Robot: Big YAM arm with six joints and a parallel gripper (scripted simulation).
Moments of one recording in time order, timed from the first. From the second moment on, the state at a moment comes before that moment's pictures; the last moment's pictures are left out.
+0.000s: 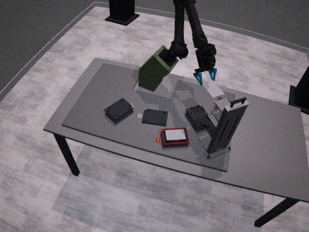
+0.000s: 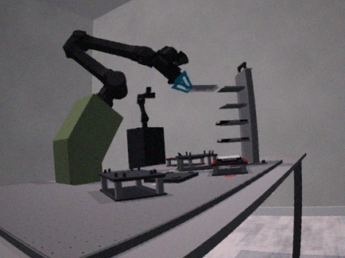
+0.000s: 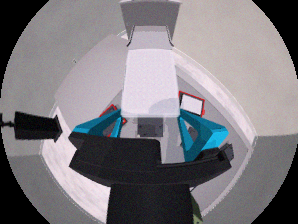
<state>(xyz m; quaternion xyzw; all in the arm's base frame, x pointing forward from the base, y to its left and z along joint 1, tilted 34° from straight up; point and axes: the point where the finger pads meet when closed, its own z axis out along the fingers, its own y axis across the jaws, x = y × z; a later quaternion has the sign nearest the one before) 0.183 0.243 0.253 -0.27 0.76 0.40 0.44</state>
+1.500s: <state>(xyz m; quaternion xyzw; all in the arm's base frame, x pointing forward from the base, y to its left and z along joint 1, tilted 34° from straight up) 0.157 0.226 0.224 -0.28 0.76 0.40 0.44</state>
